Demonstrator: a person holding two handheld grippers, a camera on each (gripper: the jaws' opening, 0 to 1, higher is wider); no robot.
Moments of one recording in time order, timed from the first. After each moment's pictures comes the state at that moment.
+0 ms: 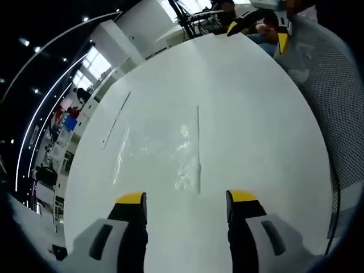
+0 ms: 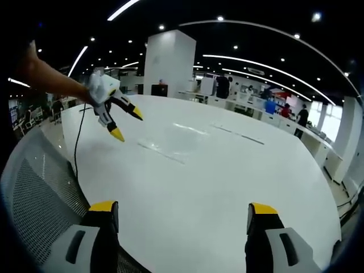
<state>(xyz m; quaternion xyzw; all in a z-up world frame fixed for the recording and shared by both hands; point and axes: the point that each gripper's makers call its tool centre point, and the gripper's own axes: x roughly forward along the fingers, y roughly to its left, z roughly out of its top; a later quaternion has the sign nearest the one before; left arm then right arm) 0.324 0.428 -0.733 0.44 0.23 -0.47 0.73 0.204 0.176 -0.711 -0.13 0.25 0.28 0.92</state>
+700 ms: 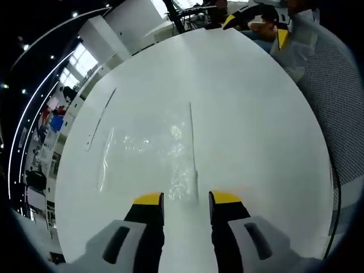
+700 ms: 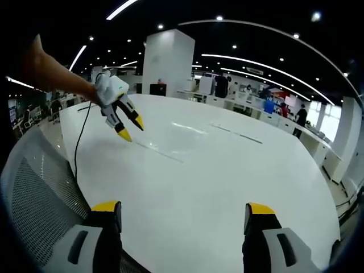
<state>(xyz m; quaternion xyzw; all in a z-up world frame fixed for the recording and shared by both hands) 0.332 0.416 -0.755 0.44 0.27 -0.50 0.69 0.204 0.175 -0.711 -0.13 0.25 0.28 0.92</state>
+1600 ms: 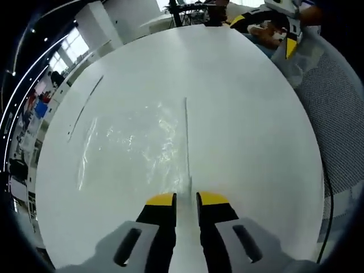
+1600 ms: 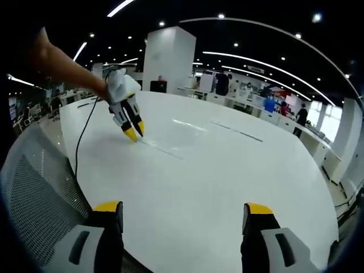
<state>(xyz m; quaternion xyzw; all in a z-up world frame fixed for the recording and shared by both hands) 0.333 0.404 -0.775 0.39 0.34 -0.53 0.68 0.203 0.172 -0.715 -0.14 0.26 0.28 0.92</state>
